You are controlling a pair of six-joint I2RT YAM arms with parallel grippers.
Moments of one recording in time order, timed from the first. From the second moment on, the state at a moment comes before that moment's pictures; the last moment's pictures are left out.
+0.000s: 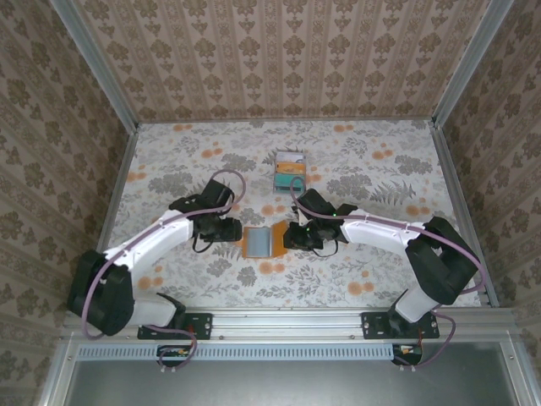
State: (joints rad) left arm -0.57 1.31 0.86 -0.76 0.06 -0.49; right arm 0.71 1.58 0.90 -0.39 -0.34 0.78
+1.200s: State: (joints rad) left arm -0.68 1.51 0.80 -0.50 0.21 -0.65; right arm 0.71 1.62 0.87 -0.35 -0.32 0.79
